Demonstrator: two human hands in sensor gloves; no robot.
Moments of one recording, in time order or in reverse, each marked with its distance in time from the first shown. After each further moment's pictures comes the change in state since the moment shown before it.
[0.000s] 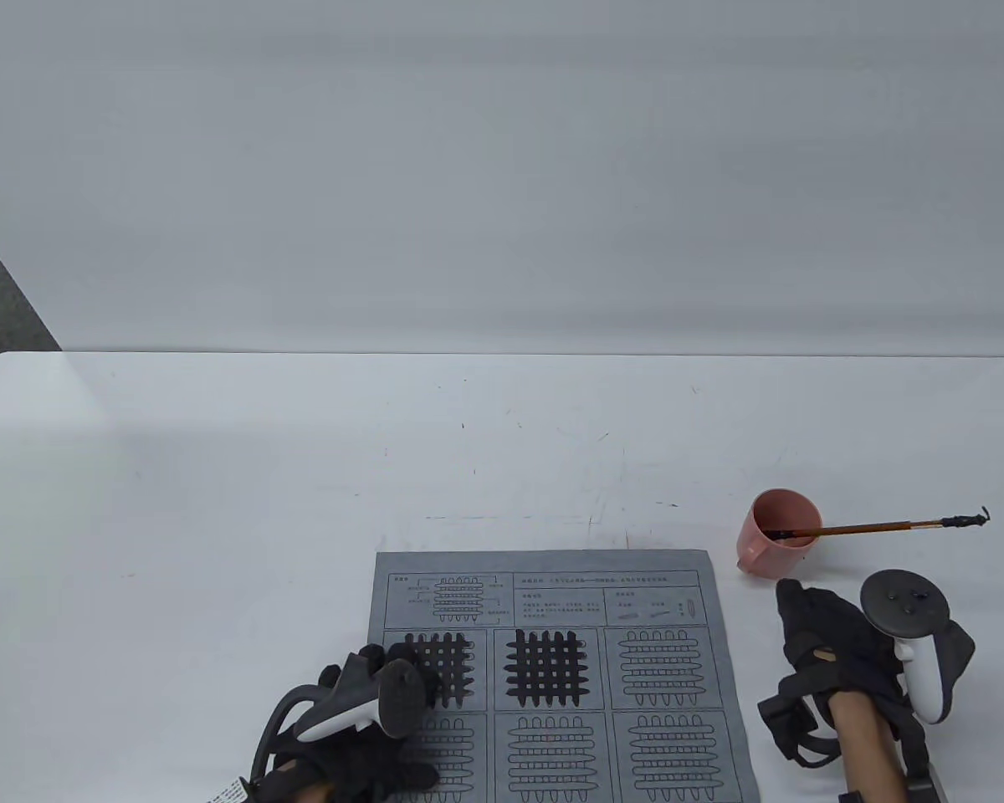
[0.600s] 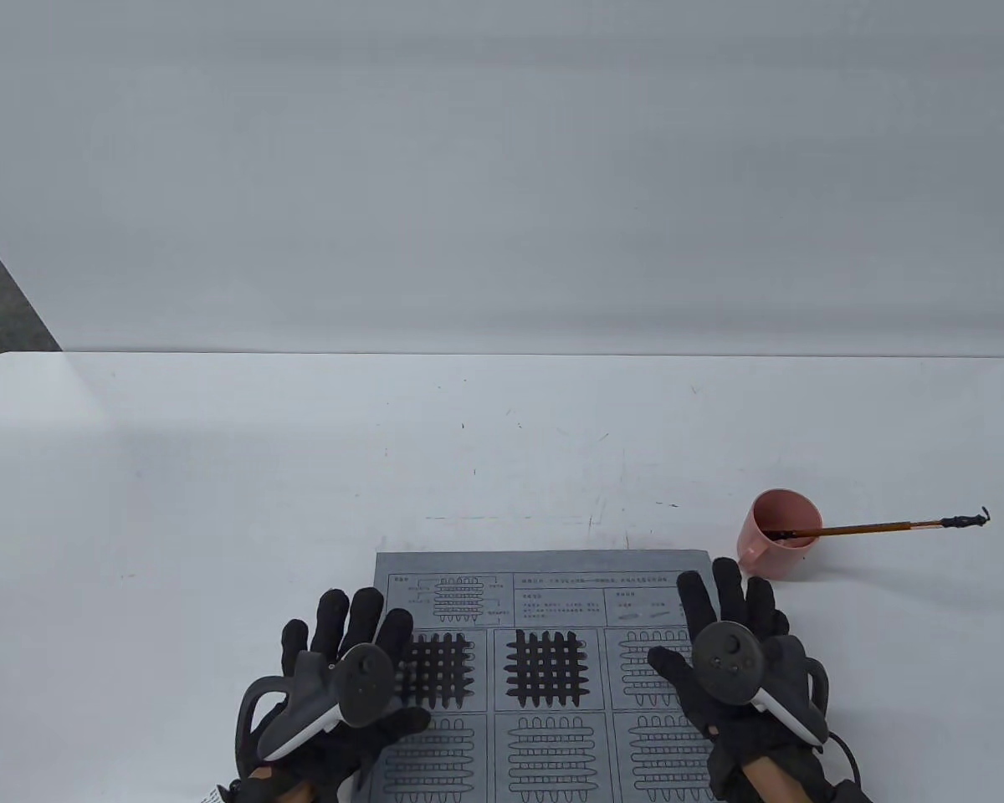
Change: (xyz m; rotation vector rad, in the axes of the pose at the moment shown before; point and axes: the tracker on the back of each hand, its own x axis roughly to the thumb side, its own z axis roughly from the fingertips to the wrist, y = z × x) left_hand -0.015 0.032 0.029 0.416 0.077 0.079; right_hand 0.040 0.096 0.038 -0.023 -0.523 0.672
